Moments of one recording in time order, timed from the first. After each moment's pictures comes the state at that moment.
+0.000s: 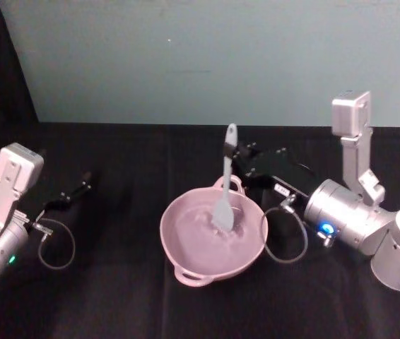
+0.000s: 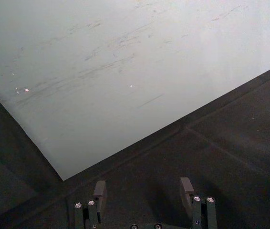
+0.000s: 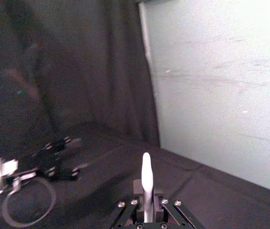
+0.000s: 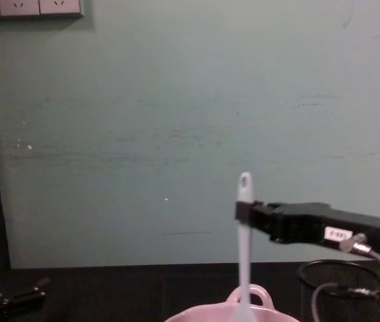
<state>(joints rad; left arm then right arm) -0.20 0.60 0.45 -1.41 -0.25 -0.12 0.03 0.32 0.38 -0.43 -1.48 0.52 0.07 0.45</state>
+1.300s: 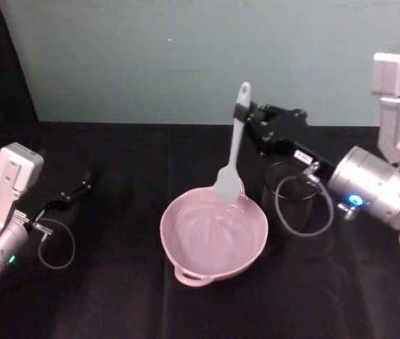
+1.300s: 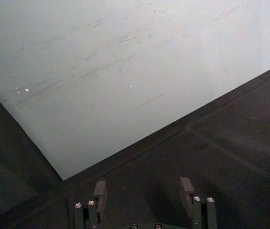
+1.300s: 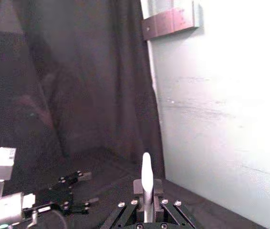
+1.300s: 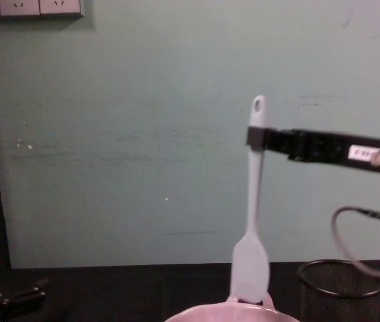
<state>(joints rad) -0.20 0.60 0.45 -1.41 -0.25 -0.12 0.03 0.33 0.47 -0.39 -1.65 0.63 0.12 0.44</state>
